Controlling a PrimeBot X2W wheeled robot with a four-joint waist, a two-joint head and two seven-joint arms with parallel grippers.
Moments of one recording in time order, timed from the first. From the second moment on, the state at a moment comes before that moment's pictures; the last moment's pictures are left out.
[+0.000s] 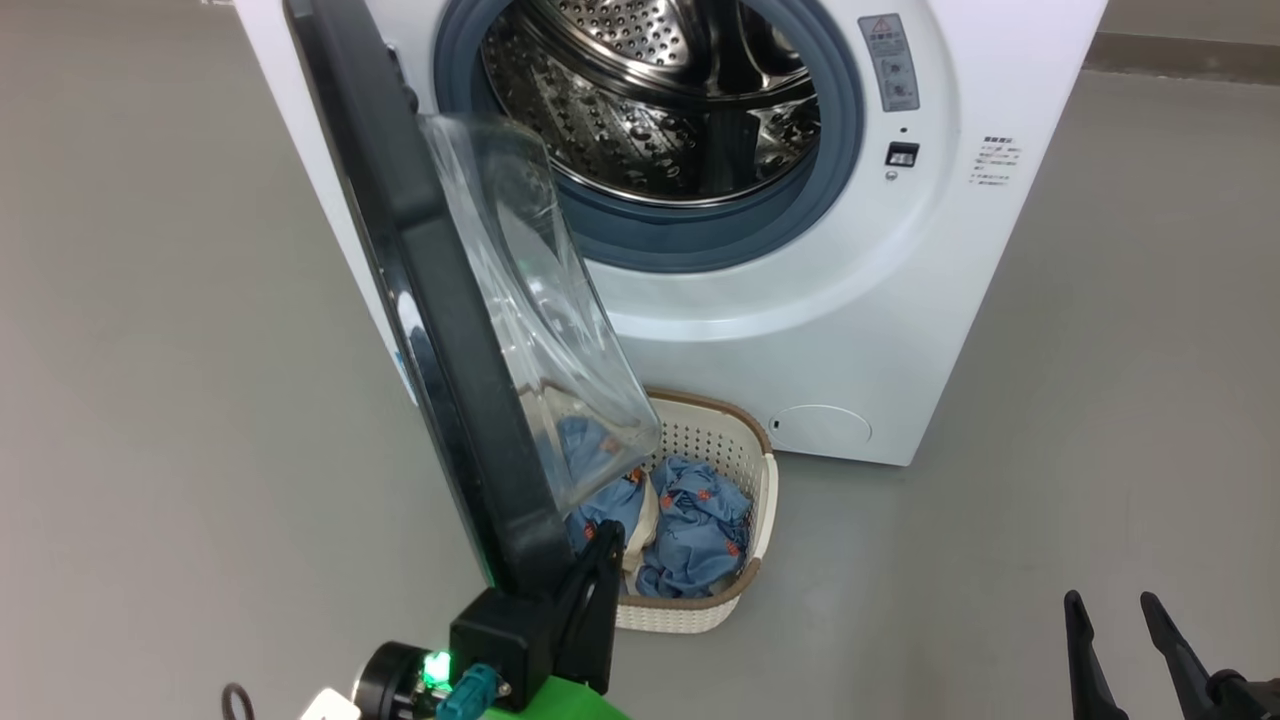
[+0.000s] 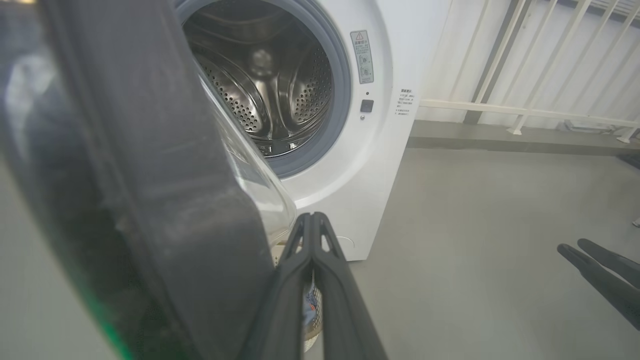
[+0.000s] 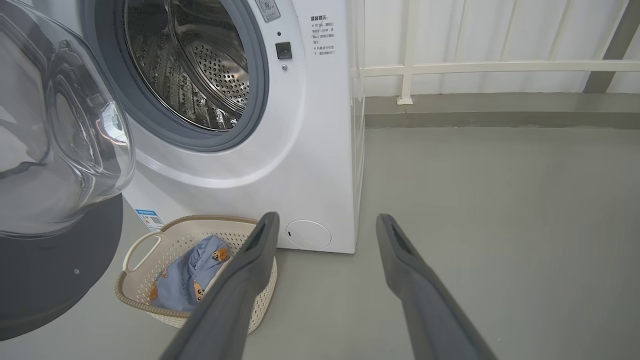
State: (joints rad) left arm -0.08 0.09 -0.61 -0.19 -0.28 0.24 0.08; right arm 0.15 -0.04 -0.21 0.12 0.15 0.13 -0.25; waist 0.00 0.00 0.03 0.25
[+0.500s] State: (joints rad) left arm -0.09 0.06 -0.61 -0.19 -0.24 0.33 0.06; right arm 0.14 -0.04 -0.21 0.12 0.16 0.13 -0.25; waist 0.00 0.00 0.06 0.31
